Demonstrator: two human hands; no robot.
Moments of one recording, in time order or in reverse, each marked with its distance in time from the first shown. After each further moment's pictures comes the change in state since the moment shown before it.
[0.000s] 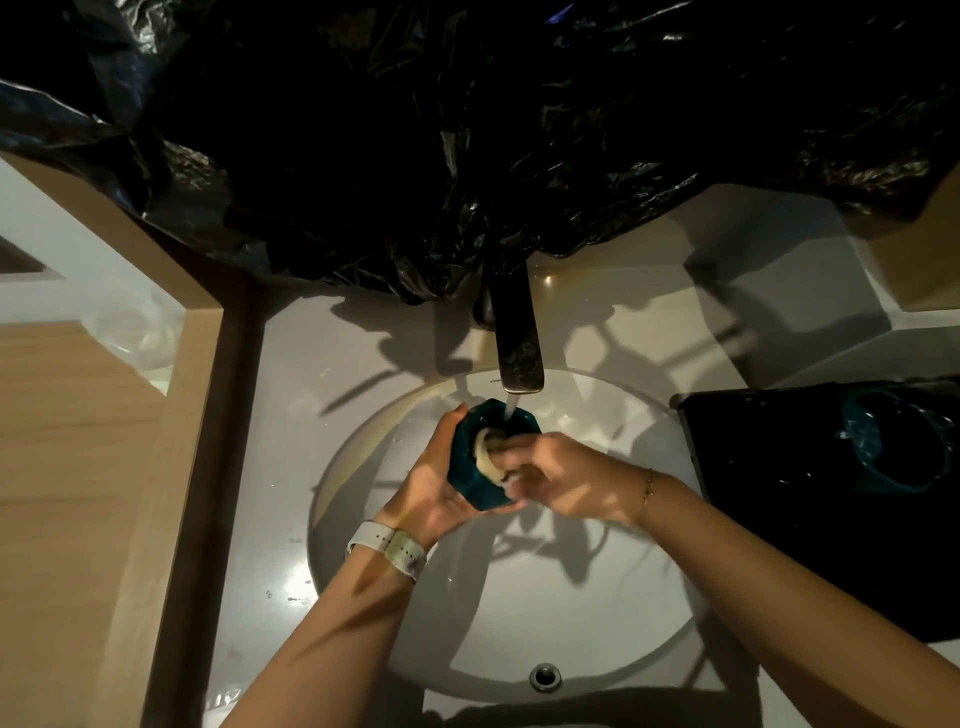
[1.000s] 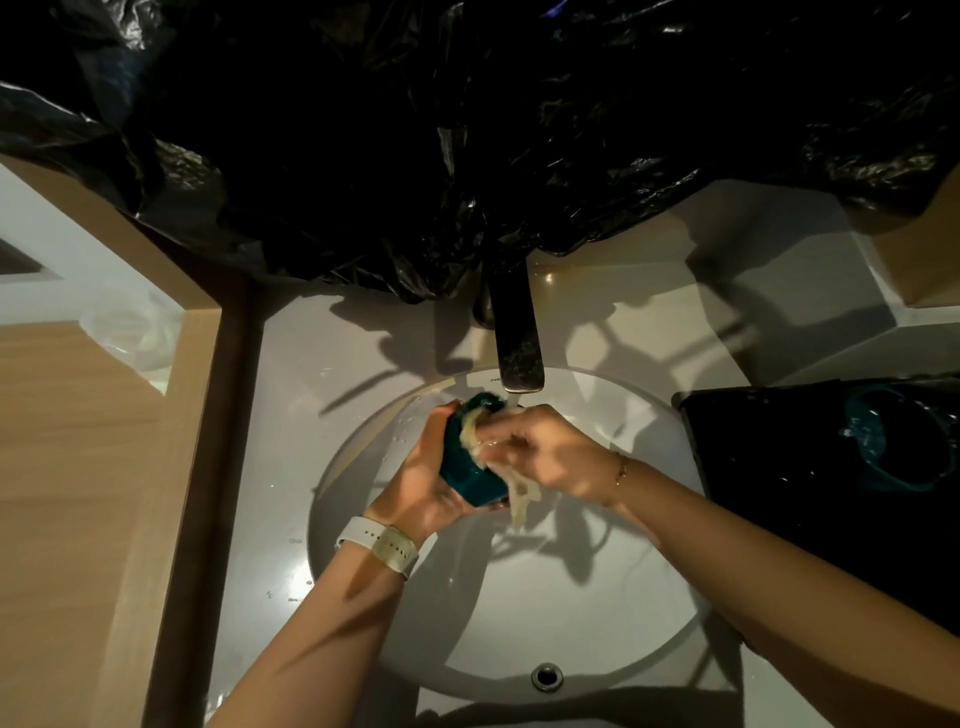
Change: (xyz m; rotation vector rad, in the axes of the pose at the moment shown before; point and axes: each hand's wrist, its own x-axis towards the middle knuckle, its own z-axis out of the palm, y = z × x) left_hand -0.009 0.007 -0.002 0.086 0.075 0.092; right_hand 0.019 0.000 0.002 0.159 0.173 0.035
